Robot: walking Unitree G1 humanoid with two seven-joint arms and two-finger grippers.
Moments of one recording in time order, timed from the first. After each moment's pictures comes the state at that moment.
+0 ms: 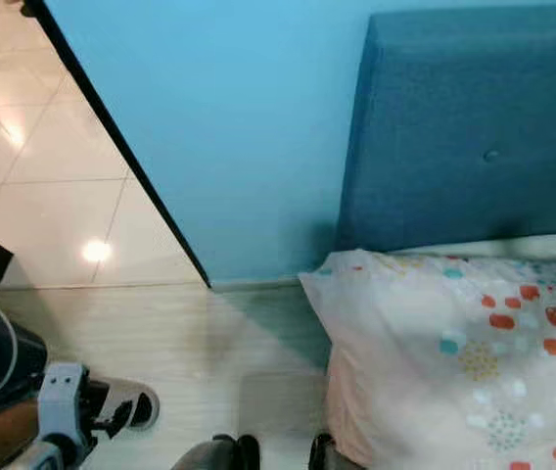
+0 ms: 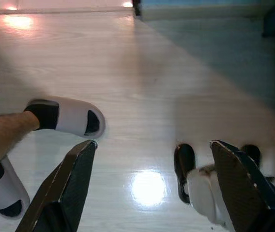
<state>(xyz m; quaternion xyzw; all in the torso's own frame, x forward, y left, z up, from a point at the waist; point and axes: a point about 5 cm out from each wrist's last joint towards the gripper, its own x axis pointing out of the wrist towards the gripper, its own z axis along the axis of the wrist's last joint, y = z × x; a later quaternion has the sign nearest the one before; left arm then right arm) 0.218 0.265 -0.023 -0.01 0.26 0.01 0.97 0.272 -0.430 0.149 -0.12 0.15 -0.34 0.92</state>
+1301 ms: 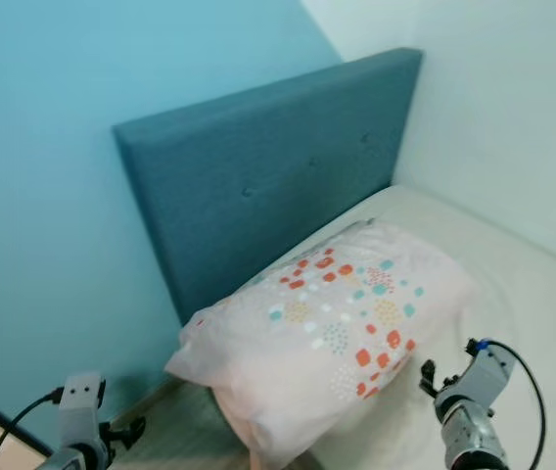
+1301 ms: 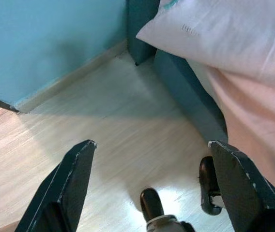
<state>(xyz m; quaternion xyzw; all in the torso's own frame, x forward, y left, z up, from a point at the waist) 0.212 0.247 -0.050 -0.04 0.35 0.06 0.94 0.262 -0.280 -0.004 0.21 0.24 -0.21 0.92</state>
